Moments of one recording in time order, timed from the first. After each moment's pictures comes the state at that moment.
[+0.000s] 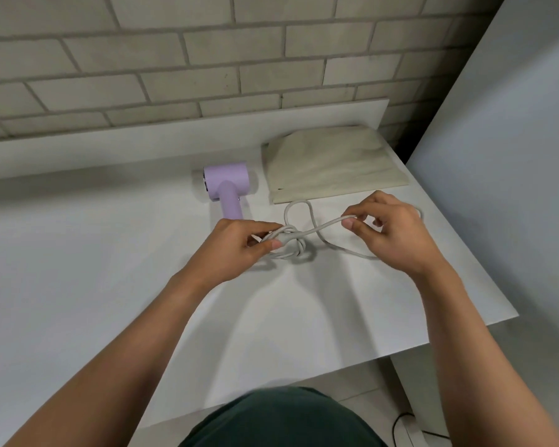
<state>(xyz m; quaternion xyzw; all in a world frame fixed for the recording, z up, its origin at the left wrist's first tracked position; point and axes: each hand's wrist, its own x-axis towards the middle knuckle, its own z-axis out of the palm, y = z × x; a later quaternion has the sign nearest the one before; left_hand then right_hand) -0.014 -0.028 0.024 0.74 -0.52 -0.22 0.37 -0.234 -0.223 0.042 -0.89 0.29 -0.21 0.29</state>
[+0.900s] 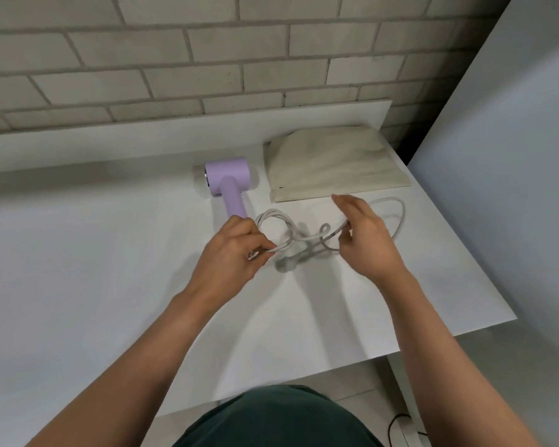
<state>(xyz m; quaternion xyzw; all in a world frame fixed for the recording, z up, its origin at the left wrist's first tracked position) -0.028 -0.013 -0.002 0.73 -0.58 0.04 0.36 -0.206 -0.208 0.004 -0.89 0.33 -0.17 0.25</state>
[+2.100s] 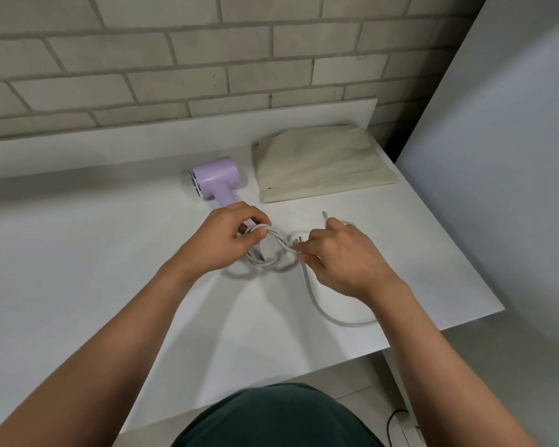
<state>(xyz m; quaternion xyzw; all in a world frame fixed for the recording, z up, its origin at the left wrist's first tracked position) -0.005 -0.044 0.023 0.74 -0.53 -0.20 0.36 -0.213 -0.175 0.021 -0.98 0.17 -0.08 0.07</state>
